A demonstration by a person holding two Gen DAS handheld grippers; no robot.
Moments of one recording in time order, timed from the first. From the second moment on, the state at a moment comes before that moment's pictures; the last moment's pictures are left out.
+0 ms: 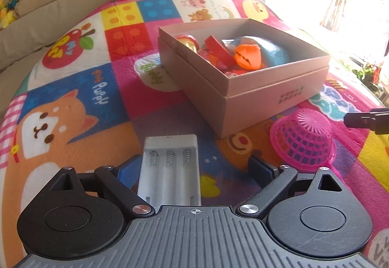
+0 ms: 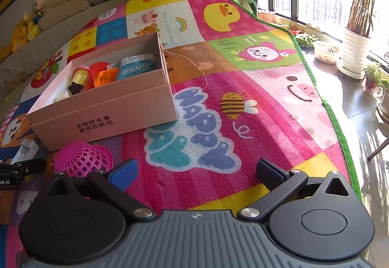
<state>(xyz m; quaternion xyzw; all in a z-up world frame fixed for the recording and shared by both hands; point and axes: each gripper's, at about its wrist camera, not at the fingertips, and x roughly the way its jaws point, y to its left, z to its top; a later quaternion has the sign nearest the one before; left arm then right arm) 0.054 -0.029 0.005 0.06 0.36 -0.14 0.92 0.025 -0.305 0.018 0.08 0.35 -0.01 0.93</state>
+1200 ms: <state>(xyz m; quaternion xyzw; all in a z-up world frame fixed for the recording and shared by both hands) 0.019 -0.026 0.022 0.15 0.36 -0.07 0.92 0.030 -0.293 0.014 0.02 0.37 -0.01 0.93</state>
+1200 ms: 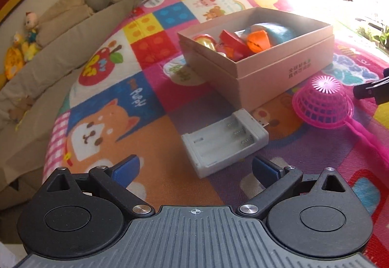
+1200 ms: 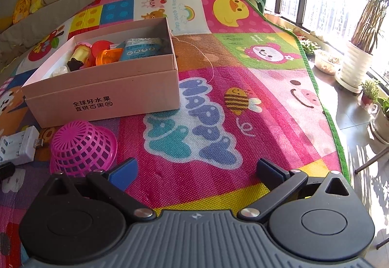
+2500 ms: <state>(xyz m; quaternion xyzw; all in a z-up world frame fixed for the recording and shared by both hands) 0.004 -0.013 0.019 0.06 0.36 -0.10 0.93 0.034 -0.199 0.032 -0.08 0.35 0.17 0.92</state>
